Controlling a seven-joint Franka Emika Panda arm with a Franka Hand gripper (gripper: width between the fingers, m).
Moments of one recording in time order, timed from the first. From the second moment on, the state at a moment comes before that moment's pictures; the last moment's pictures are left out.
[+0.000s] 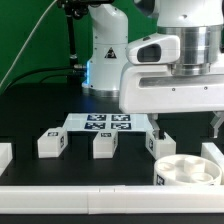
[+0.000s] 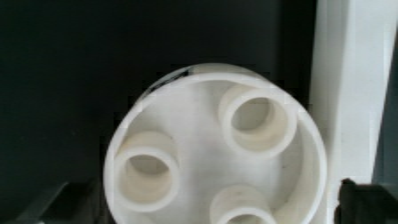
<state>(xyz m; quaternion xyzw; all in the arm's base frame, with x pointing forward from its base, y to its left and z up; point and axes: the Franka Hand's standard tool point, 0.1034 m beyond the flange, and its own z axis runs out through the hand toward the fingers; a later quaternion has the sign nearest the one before) 0.590 0.083 0.069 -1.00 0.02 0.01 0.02</state>
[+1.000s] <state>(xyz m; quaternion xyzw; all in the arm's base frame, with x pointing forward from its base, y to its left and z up) 0.548 0.072 0.048 -0.94 0.01 0.34 0.00</state>
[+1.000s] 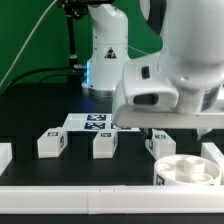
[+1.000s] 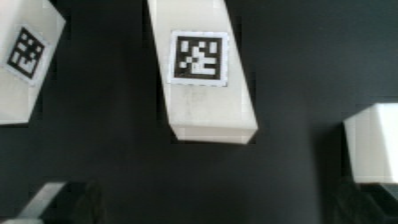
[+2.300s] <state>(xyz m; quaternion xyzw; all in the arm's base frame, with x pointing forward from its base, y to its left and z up) 0.516 0.073 0.022 -0.88 0.00 0.48 0.00</state>
